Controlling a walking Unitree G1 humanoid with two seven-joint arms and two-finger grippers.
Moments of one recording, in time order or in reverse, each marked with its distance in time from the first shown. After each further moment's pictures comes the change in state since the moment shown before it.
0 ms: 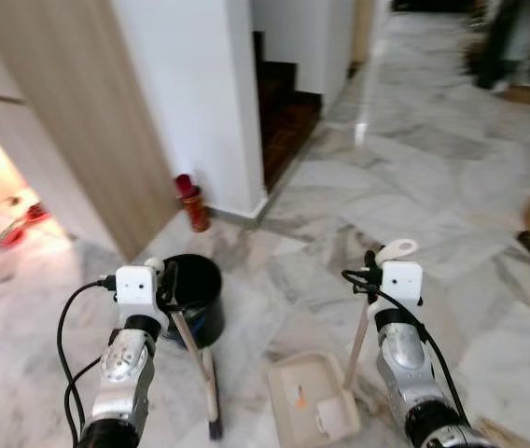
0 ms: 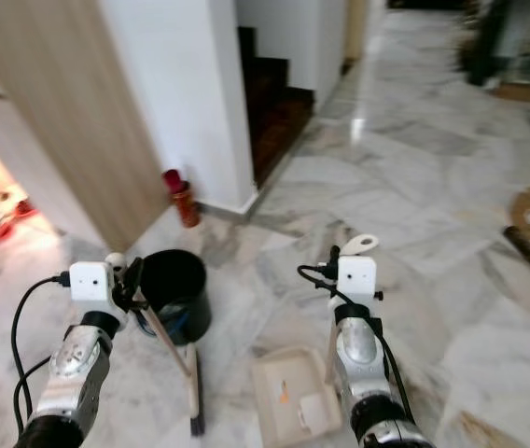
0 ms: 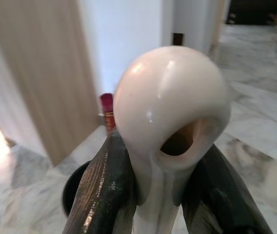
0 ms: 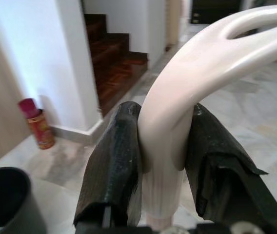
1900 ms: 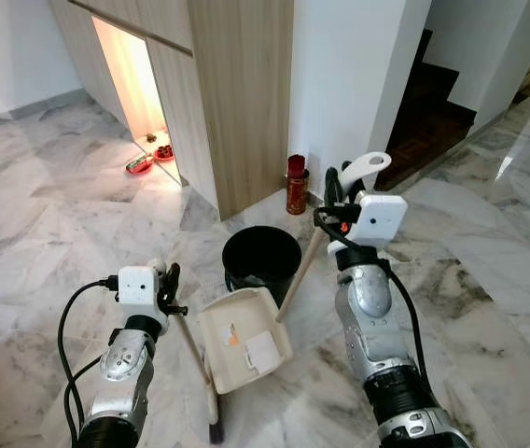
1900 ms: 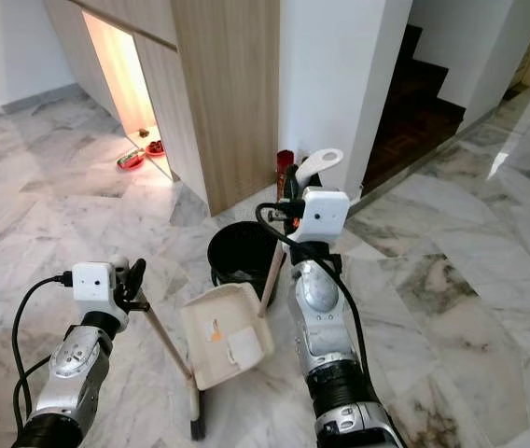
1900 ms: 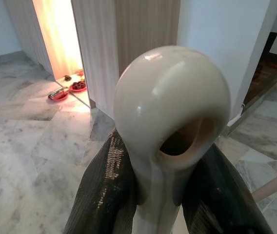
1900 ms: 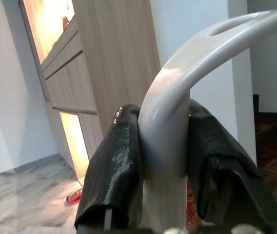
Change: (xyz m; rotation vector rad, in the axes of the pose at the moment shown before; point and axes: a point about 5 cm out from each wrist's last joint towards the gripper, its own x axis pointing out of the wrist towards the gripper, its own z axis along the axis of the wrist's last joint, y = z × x) left arm 0.001 0.005 -0.001 0.019 0.014 -0.014; right arm 0.013 0.072 0.124 0.217 -0.390 0.192
